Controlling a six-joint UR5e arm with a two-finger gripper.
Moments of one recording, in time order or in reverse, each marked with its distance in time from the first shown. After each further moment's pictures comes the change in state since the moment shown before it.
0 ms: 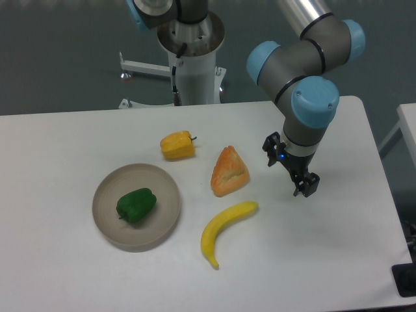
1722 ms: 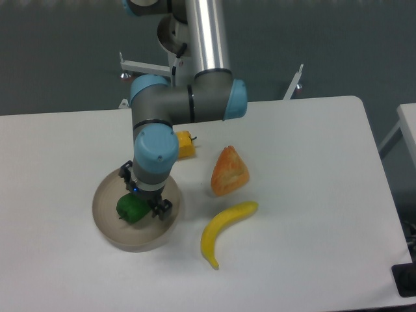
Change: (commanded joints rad) arm -0.433 -0.097 -0.052 0.012 -0.222 -0.652
